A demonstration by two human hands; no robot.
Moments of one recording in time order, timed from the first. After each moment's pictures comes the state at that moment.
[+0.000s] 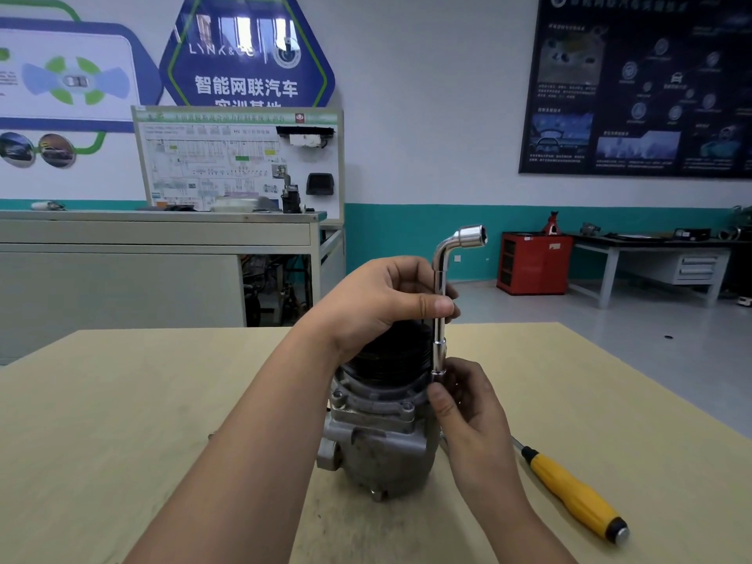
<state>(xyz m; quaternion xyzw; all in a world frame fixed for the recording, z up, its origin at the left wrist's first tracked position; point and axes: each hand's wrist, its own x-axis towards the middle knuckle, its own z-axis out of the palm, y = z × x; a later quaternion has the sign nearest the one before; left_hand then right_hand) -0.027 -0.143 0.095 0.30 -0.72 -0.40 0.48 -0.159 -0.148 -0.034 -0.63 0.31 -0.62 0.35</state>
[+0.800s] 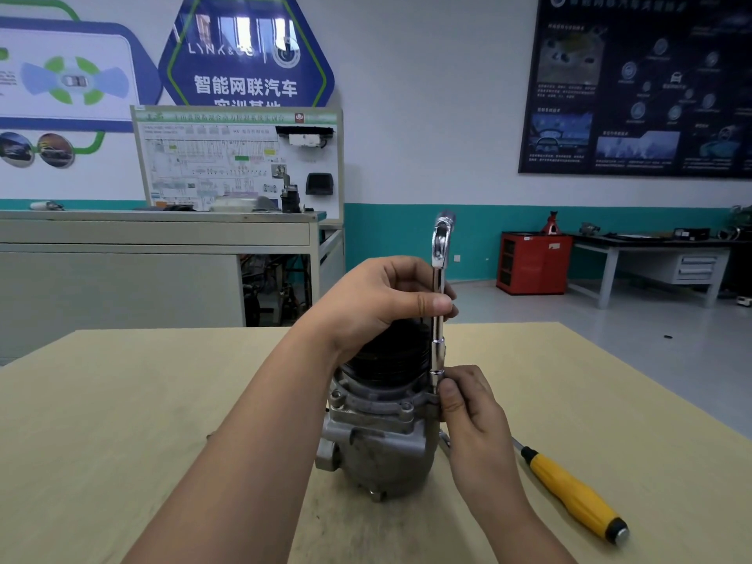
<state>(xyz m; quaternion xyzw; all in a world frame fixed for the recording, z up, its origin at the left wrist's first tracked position) -0.026 -0.147 0.093 0.29 -0.72 -0.40 0.49 -0.159 -0.149 -0.031 -0.64 0.29 -0.64 0.31</state>
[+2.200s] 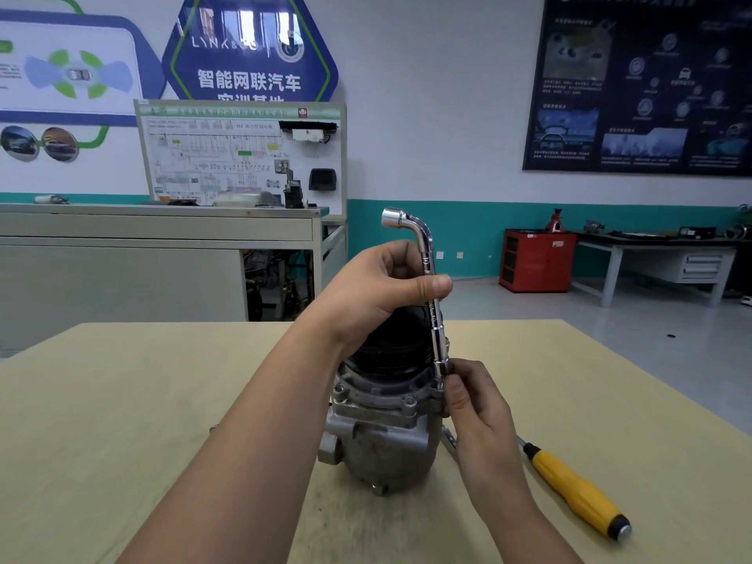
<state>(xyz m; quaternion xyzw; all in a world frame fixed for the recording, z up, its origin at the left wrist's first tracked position) -0.024 -0.156 0.089 0.29 -0.69 -0.37 0.54 -0.160 -0.148 -0.034 -0.63 0.29 -0.63 0.37</state>
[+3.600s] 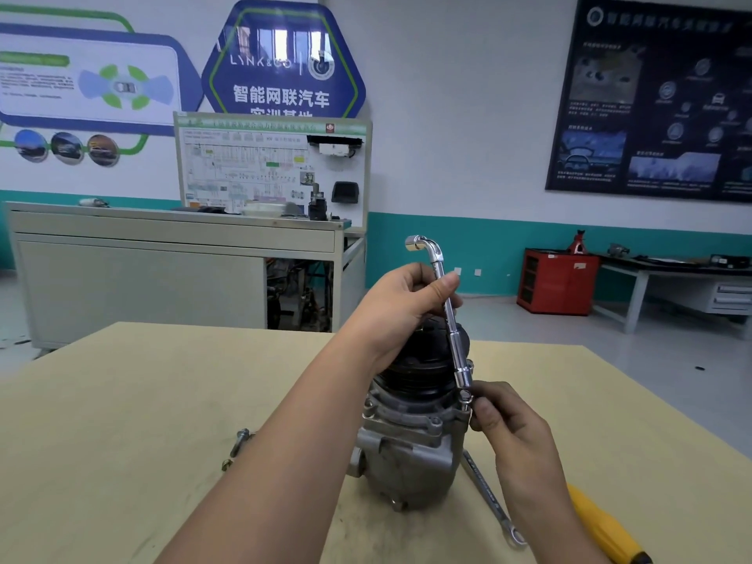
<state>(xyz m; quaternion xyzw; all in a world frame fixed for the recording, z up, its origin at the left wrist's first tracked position) -0.027 -0.154 0.091 0.33 -0.60 -0.41 0.60 -0.173 -0.151 -0.022 -0.64 0.28 -0.62 0.36</state>
